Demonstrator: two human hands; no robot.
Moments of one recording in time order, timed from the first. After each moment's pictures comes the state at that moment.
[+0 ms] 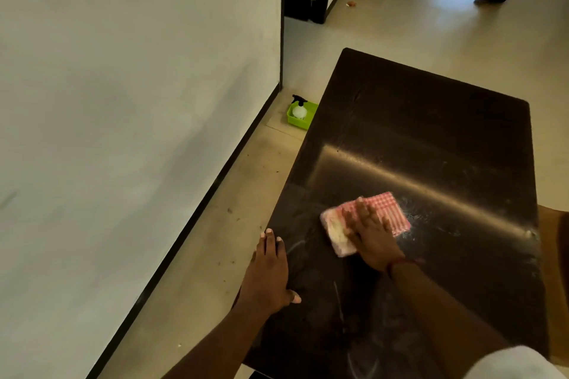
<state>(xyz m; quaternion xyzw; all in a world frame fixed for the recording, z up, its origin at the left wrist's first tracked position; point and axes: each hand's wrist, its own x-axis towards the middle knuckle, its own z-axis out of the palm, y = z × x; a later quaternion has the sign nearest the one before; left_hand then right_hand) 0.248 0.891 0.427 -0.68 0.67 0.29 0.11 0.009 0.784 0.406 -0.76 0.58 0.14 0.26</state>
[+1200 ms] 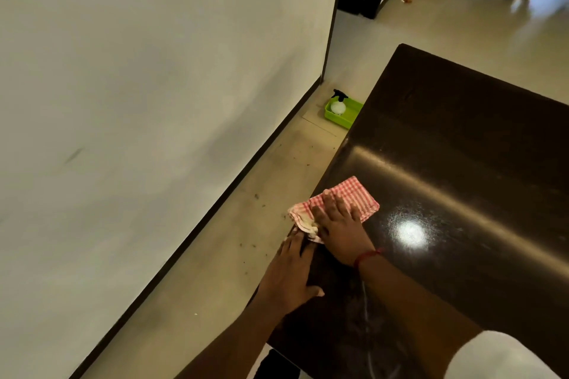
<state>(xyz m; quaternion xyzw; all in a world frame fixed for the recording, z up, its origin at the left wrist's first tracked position) 0.261 0.921 0.418 -0.67 0.68 0.29 0.00 0.128 0.799 0.400 -0.87 0.44 0.14 0.19</state>
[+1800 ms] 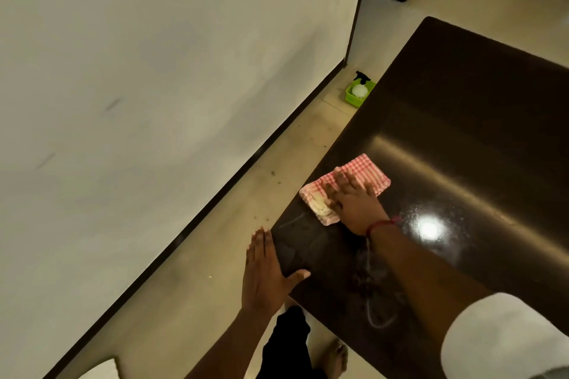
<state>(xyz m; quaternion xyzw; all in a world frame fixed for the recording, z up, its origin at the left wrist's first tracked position) 0.250 1.038 0.415 -0.85 0.44 0.30 -0.08 0.108 0.827 0.404 -0.87 0.43 0.16 0.21</state>
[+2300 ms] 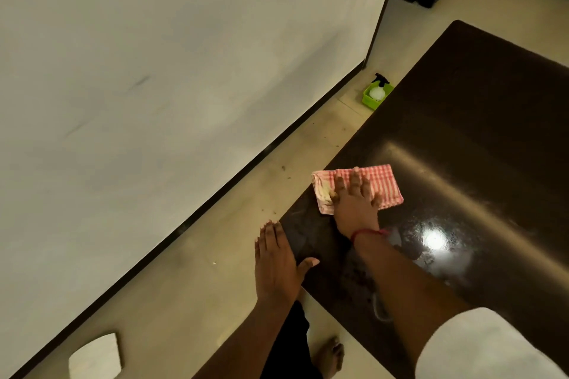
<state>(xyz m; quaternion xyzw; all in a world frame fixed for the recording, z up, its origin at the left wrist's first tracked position) 0.230 1.047 0.421 -0.88 0.39 0.26 -0.05 0.139 0.874 0.401 -0.81 0.54 0.11 0.20</state>
